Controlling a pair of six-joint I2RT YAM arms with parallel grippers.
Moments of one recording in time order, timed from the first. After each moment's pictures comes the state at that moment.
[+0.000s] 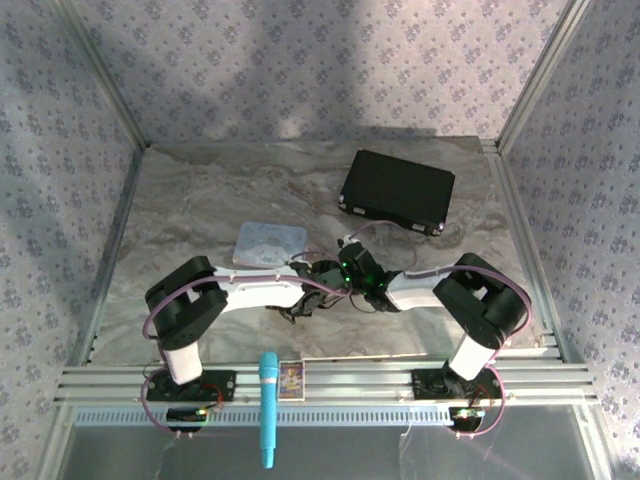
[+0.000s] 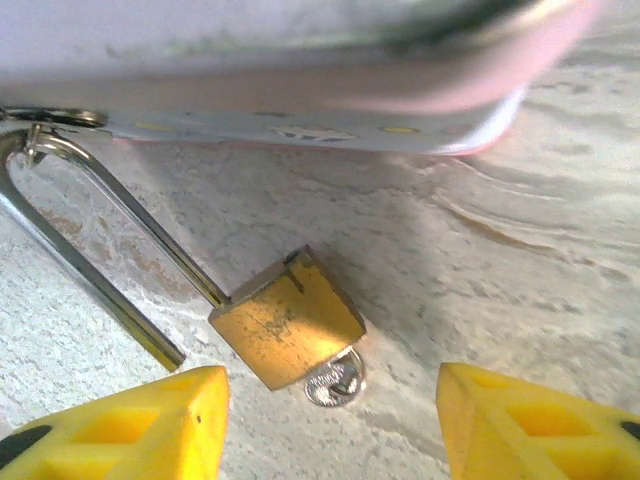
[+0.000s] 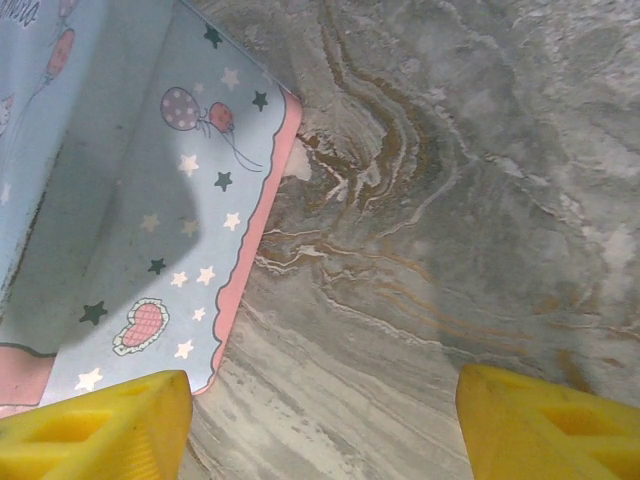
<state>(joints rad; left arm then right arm) -1.11 1.78 1.07 -0.91 -0.50 -1.00 0.80 1.67 0.62 0.39 0.01 0.76</state>
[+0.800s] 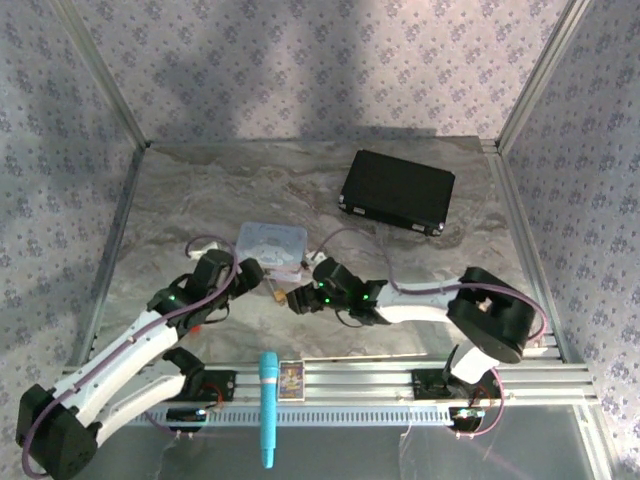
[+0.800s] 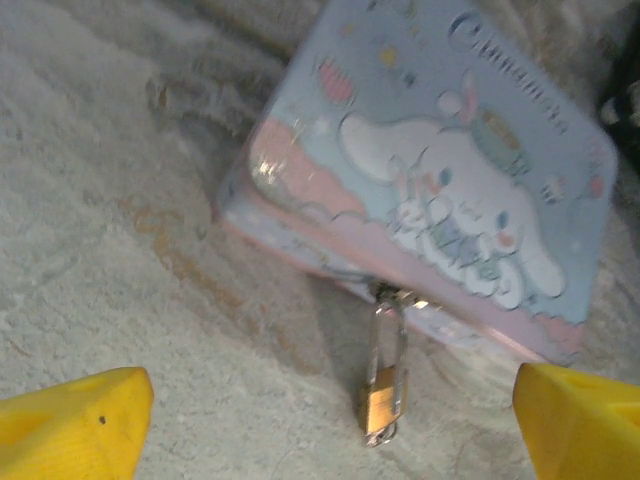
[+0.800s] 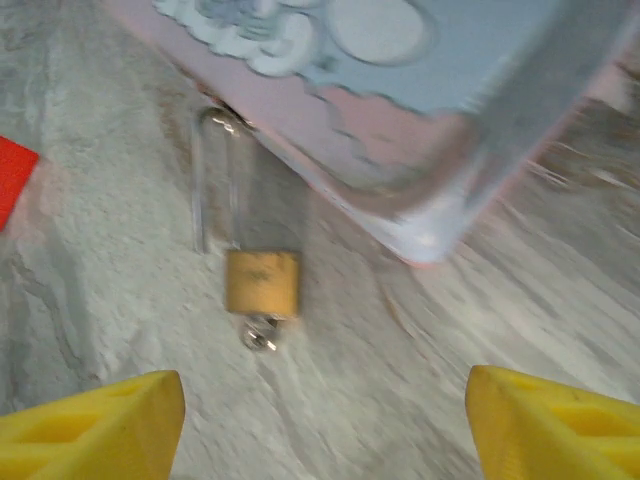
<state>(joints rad) -0.61 0.81 0.53 -0.57 -0.19 -0.98 1.04 1.62 0.75 0.19 0.03 0.51</state>
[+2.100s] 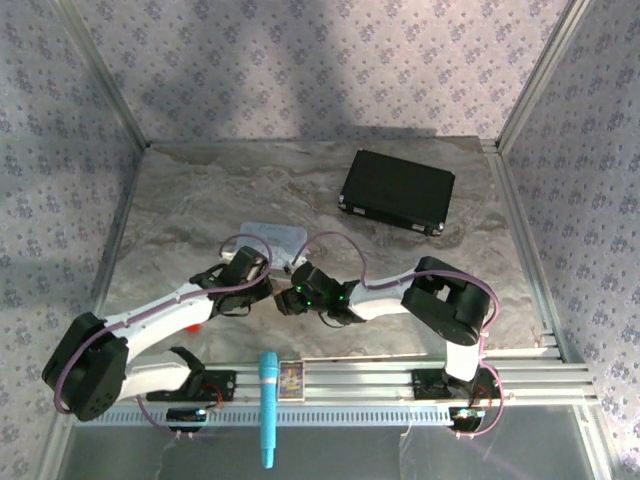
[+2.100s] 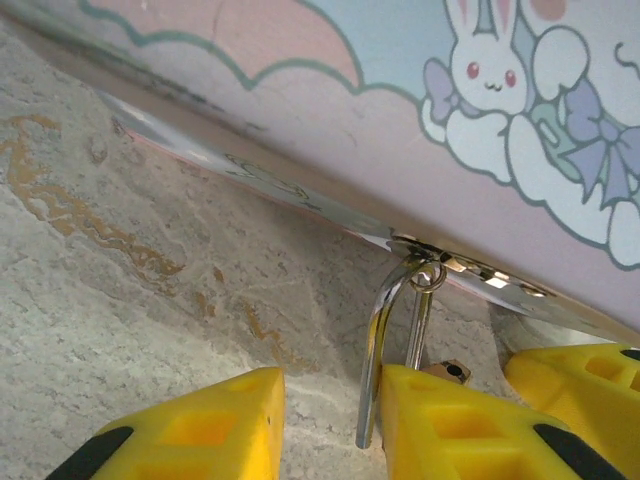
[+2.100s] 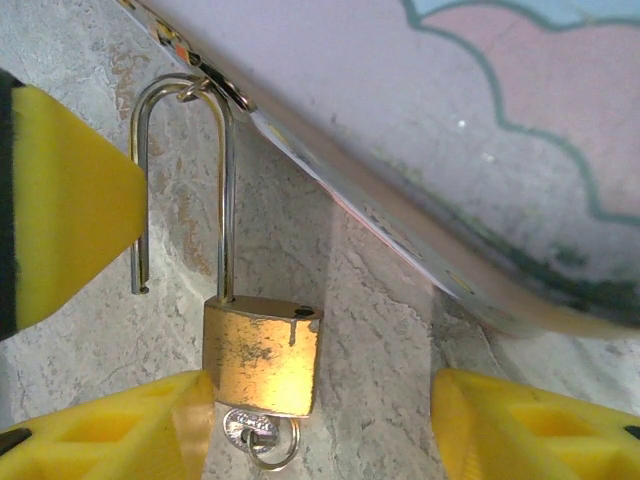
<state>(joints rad) -0.69 1.18 0.55 -0.41 -0.15 -1.00 1.08 1.84 0.86 0.25 0.07 0.51</state>
